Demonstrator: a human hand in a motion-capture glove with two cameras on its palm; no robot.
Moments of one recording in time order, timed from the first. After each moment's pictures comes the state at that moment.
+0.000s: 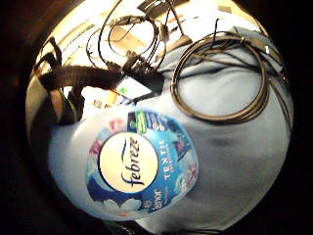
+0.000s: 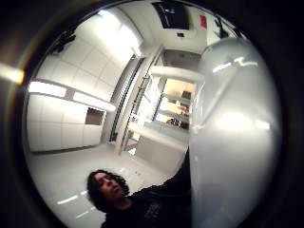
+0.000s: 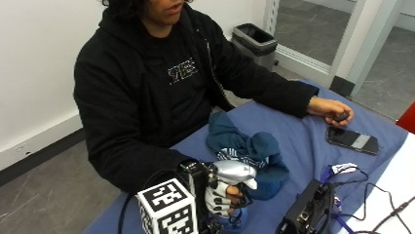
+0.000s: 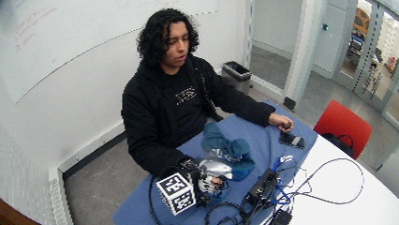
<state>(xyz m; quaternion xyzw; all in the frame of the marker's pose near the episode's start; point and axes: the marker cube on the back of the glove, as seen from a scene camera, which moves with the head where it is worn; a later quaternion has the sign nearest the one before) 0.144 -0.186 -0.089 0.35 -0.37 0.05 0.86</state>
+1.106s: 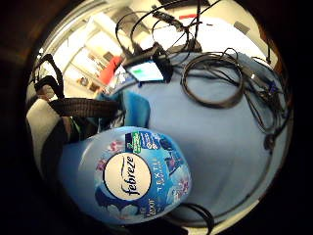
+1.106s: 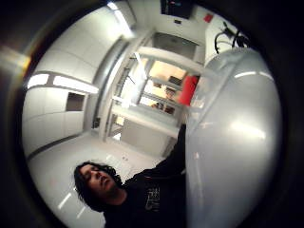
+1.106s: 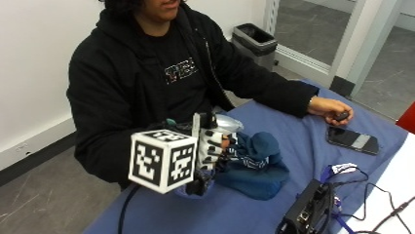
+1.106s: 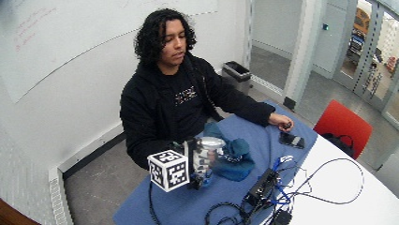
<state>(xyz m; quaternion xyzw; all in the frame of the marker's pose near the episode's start) 0.068 -0.143 -0.122 0.18 -0.25 0.02 0.95</state>
